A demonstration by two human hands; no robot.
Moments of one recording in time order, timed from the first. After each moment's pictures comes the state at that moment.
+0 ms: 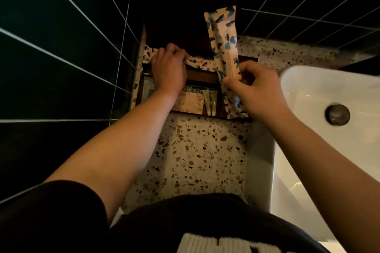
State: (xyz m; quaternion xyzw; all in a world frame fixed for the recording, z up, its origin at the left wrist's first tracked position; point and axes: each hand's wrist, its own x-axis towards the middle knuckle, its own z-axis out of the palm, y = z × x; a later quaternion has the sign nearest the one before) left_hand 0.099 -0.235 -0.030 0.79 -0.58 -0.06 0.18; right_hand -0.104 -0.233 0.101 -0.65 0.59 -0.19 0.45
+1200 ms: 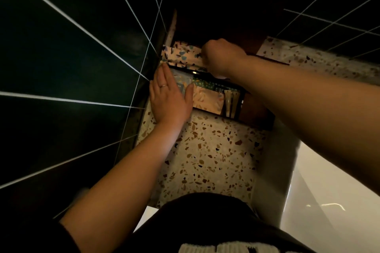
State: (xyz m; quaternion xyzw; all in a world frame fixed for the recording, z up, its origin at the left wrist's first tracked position) left_hand 0.098 -0.137 -0.034 0.89 -0.43 -0.12 0.10; right_hand 0.027 -0.301 0.029 -0.88 0.41 0.18 0.18
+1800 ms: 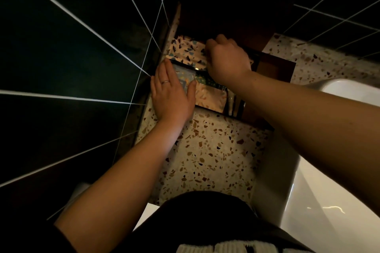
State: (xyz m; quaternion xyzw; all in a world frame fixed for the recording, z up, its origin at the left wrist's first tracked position) left_hand 0.095 -0.140 -0.034 0.89 -0.42 -0.11 0.09; right_hand 0.013 -0.286 0.011 -0.90 0.41 0.09 0.15
